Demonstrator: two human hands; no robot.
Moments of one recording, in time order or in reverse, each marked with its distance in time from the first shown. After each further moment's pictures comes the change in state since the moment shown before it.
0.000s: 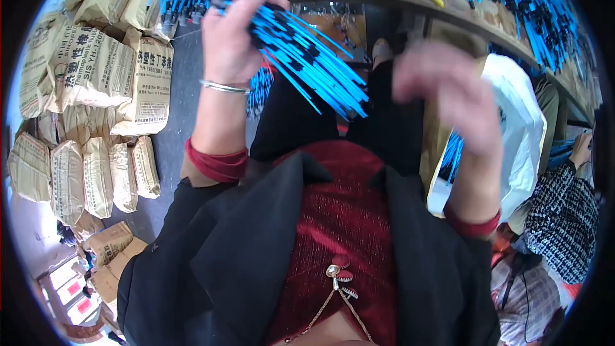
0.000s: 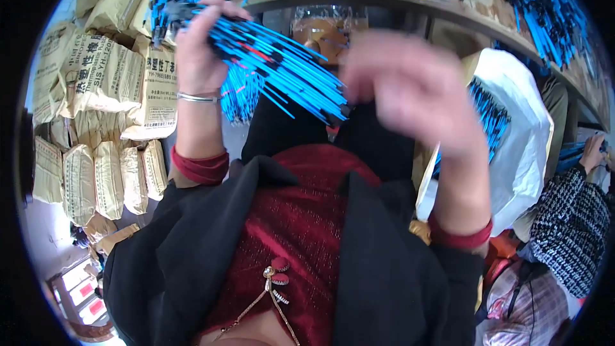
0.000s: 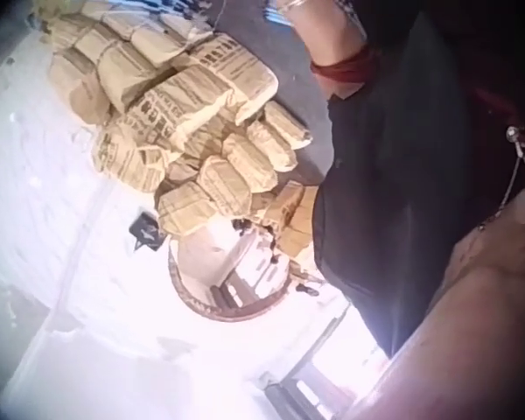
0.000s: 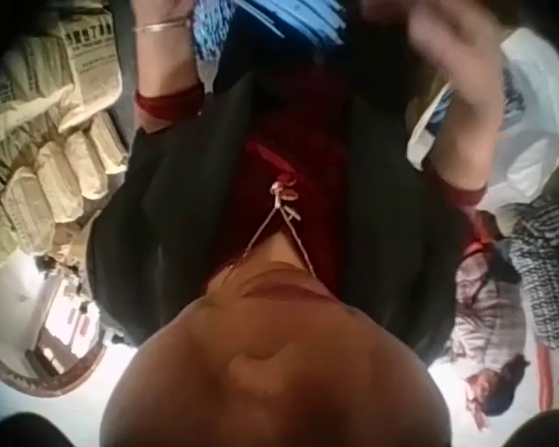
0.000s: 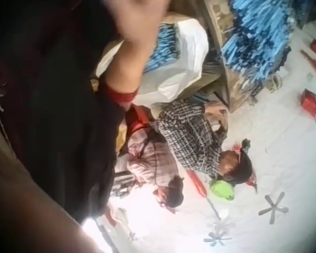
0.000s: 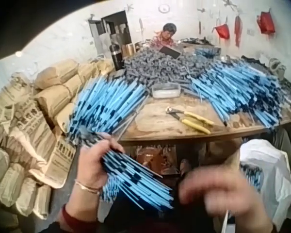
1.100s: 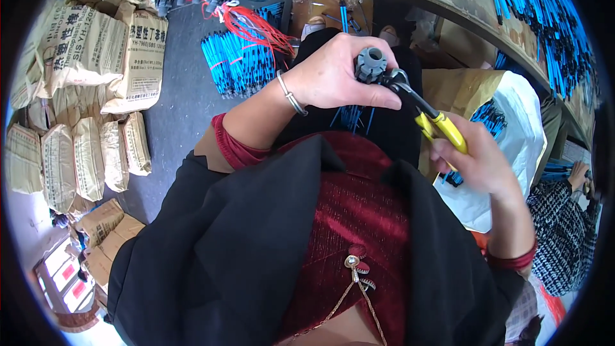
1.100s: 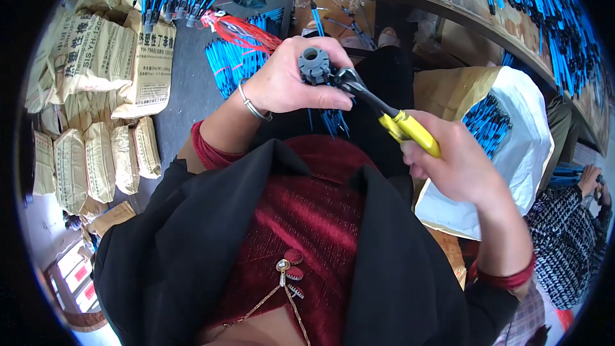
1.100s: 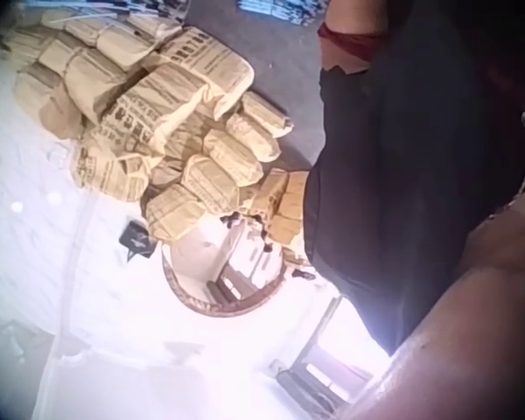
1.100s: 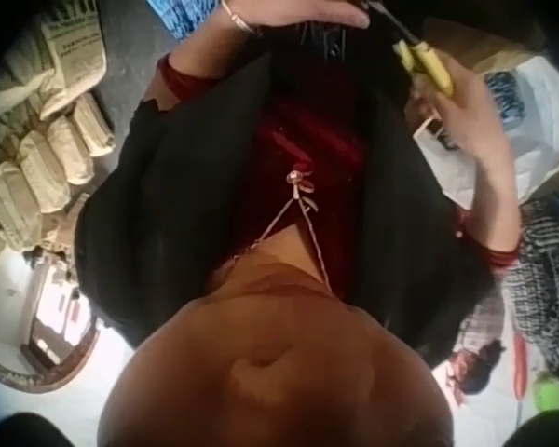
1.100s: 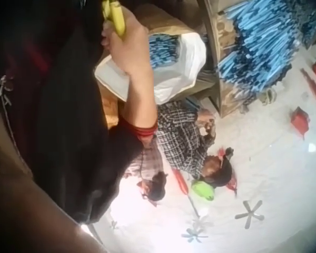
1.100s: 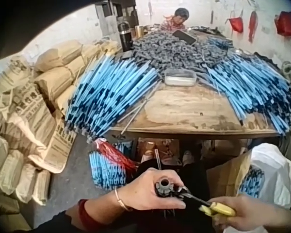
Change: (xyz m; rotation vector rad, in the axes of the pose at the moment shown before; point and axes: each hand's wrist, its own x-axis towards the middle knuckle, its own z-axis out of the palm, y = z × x) left_hand -0.005 -0.052 0.012 0.433 -0.658 -0.211; right_hand 0.003 -0.004 0.008 -0.284 -0.010 0.966
